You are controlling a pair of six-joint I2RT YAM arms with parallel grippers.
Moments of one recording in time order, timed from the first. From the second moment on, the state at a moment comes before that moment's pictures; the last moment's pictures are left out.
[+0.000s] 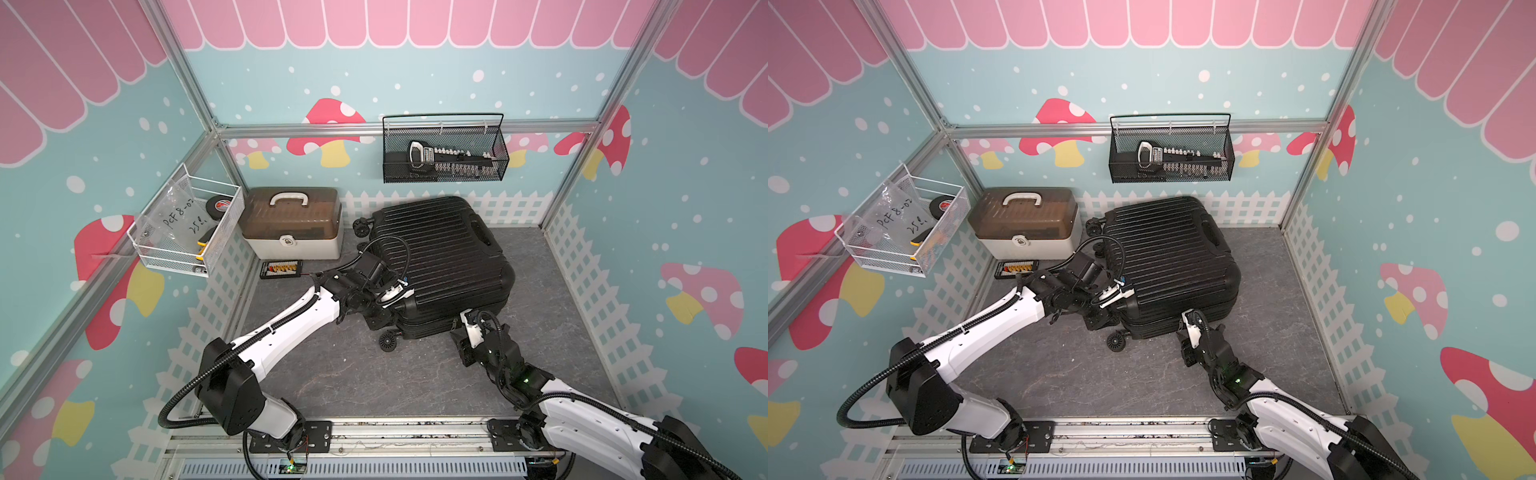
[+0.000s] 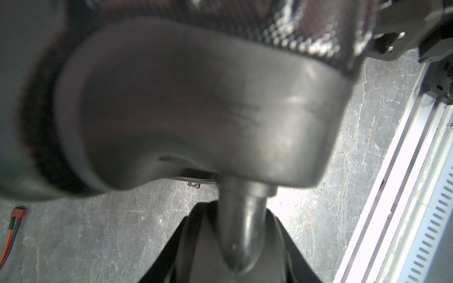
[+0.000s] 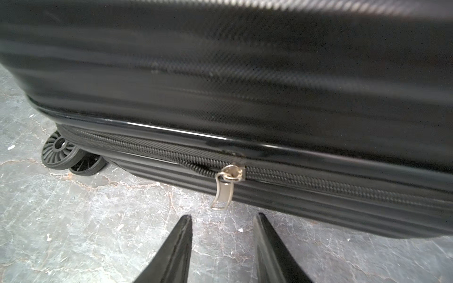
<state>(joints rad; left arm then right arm) -0.63 1.49 1.29 -0.90 0.24 0.39 0.68 0.89 0.20 0.22 0.14 0.11</state>
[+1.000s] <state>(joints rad) -0.68 1.46 1.29 -0.92 0.10 0.31 0.63 0.85 0.19 0.34 0.27 0.10</state>
